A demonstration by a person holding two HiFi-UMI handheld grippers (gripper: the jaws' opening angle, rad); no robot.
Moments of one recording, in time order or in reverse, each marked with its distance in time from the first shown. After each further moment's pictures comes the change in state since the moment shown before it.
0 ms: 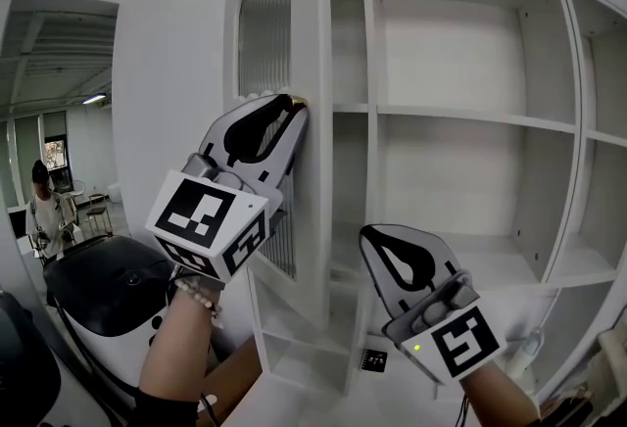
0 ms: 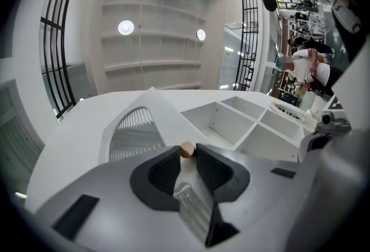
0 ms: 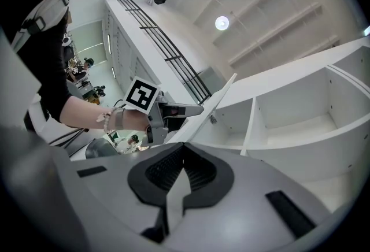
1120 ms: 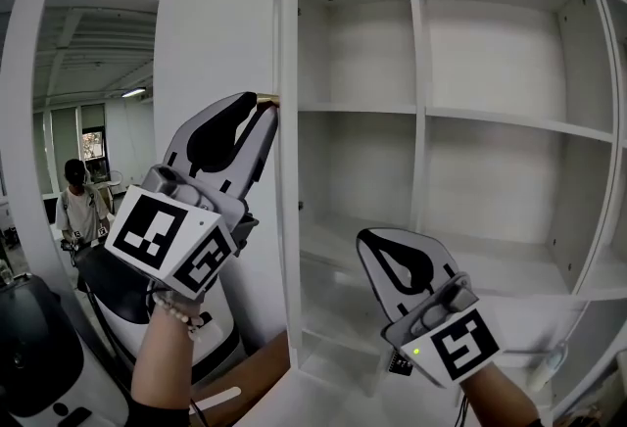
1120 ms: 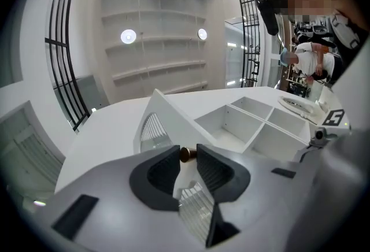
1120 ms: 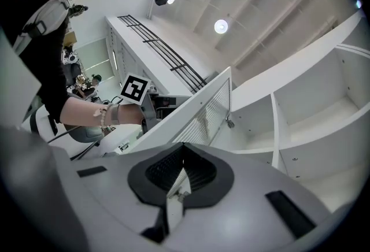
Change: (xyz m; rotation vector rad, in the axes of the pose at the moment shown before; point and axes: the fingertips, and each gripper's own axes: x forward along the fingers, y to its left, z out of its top) left arm -0.074 0.052 0.036 0.061 0.017 0.122; right arm 0.035 0.041 0.008 0.076 -0.088 0.120
